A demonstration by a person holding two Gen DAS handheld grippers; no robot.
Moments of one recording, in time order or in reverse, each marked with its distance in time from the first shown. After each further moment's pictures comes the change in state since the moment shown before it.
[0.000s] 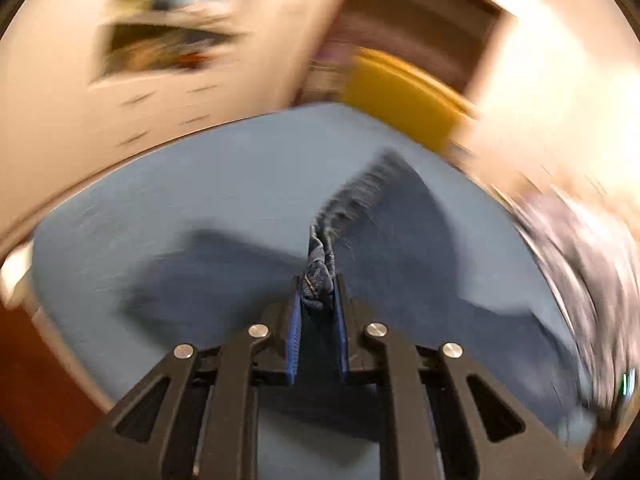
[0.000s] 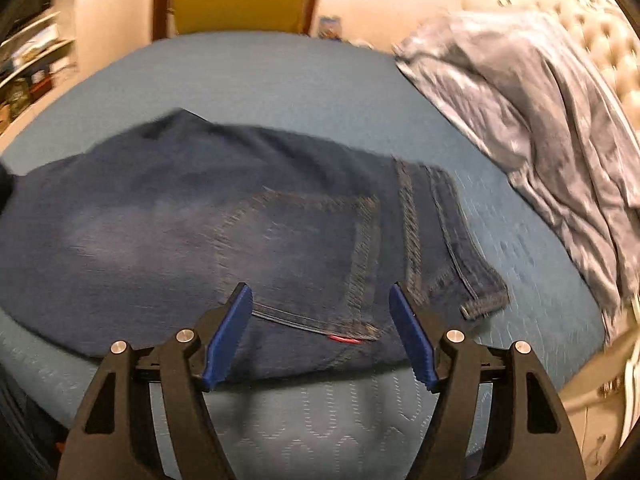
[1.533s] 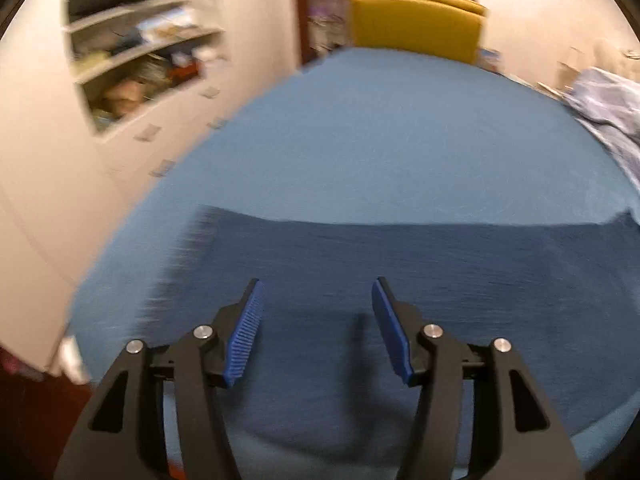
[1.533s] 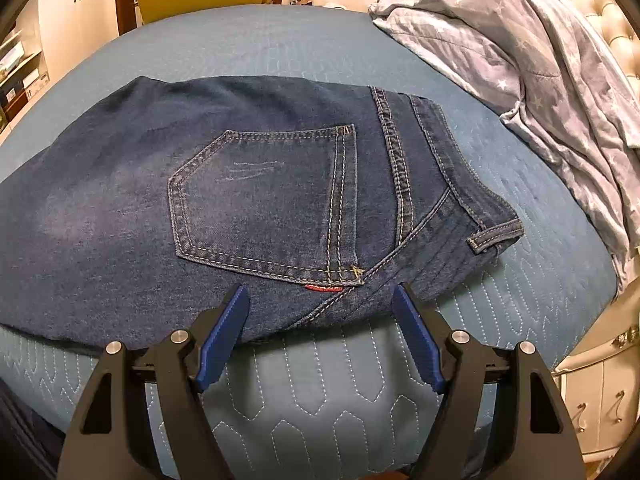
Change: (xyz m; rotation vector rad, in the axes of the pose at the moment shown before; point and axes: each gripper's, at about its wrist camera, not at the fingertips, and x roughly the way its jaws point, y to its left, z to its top) left arm 0.100 -0.069 0.006 0.435 0.156 0.207; right arm 0.017 -0.004 -0.028 0.087 0.083 0.016
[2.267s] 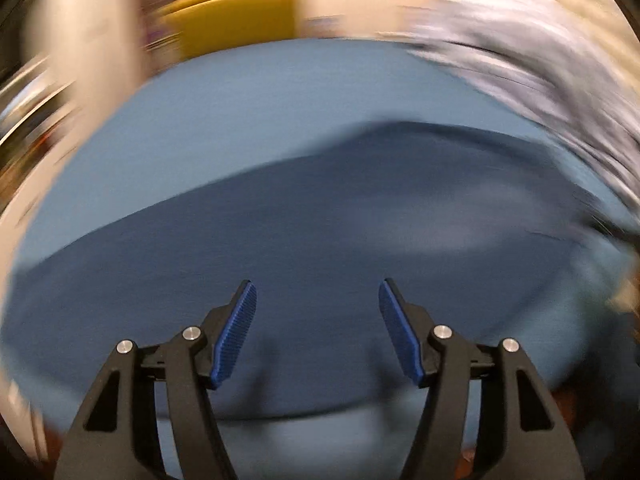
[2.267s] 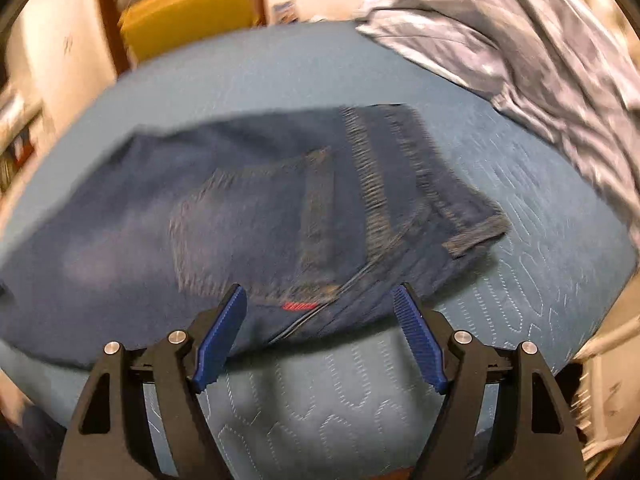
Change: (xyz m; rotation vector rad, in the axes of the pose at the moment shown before) left arm -0.113 -0.379 -0.092 0.402 -0.007 -0.379; right arm -0.013 -0.073 0.011 0.263 -0.077 0.138
